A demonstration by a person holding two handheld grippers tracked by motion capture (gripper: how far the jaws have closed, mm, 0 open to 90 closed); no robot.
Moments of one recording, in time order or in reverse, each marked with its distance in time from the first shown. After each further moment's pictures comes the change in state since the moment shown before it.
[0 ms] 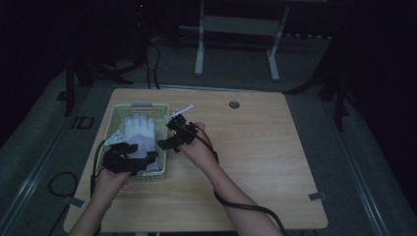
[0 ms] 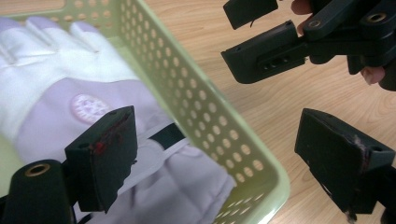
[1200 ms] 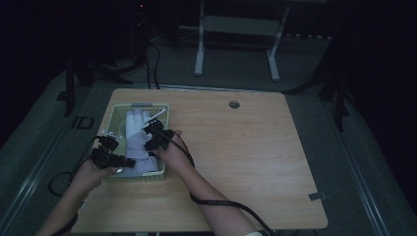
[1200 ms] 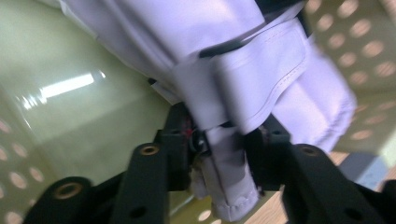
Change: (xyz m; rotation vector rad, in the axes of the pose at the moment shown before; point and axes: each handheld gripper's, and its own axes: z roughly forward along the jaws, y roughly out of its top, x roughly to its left) left arm 0.080 -0.014 0.014 0.424 -0.022 -0.051; right arm 0.036 0.019 0.077 0.176 -0.061 0.120
